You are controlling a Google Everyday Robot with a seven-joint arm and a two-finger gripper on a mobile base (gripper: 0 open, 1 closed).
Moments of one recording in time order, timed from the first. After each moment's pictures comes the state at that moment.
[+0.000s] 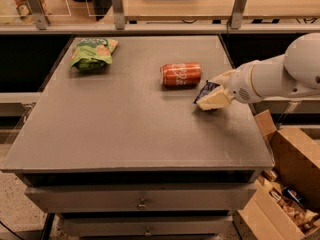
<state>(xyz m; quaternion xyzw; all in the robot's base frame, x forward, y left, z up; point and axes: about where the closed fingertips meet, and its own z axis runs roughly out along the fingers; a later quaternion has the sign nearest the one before) 0.597 -0.154 0.836 -0.44 0.79 0.11 0.41</state>
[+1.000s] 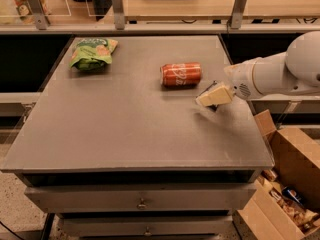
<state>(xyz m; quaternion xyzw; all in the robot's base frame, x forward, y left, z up) 0.609 -0.161 0.841 -0.41 0.81 0.11 0.41</state>
